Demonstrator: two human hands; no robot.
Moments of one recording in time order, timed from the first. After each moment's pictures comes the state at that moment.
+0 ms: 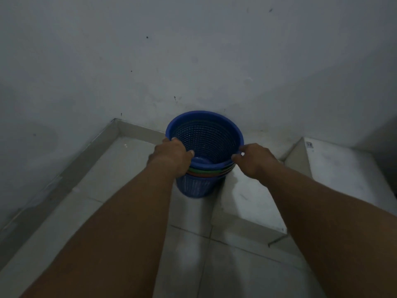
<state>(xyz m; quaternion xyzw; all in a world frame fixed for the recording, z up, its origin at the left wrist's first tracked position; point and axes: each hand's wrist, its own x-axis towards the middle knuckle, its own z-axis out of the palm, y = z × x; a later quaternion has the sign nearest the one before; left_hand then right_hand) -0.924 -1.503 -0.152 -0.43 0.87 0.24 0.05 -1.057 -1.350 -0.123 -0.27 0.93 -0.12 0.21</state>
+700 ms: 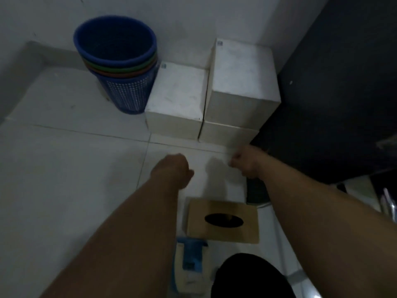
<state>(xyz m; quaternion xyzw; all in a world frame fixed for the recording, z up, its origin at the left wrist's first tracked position) -0.854 -1.141 -0.205 -0.30 0.88 0.25 0.26 -1.001 -0.993 -0.204 -0.18 0.92 -0.04 0.36</state>
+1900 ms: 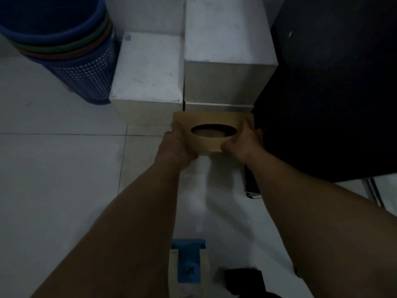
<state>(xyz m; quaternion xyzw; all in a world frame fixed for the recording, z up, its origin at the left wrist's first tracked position) -0.943 -1.133 -0.296 -0.33 0.86 0.36 0.13 -1.039 -0.979 -0.285 0.00 0.94 -0.23 0.25</state>
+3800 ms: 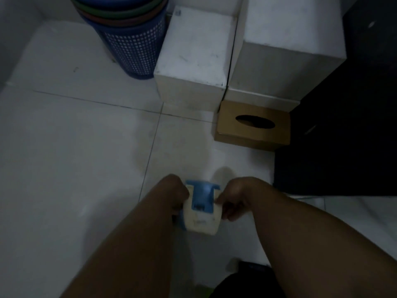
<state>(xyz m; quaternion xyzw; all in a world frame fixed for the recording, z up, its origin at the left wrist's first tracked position) -0.803 -1.143 -0.350 -0.48 0.65 0.45 0.39 -0.924 -1.002 -0.339 0.06 0.69 -0.11 0.71</state>
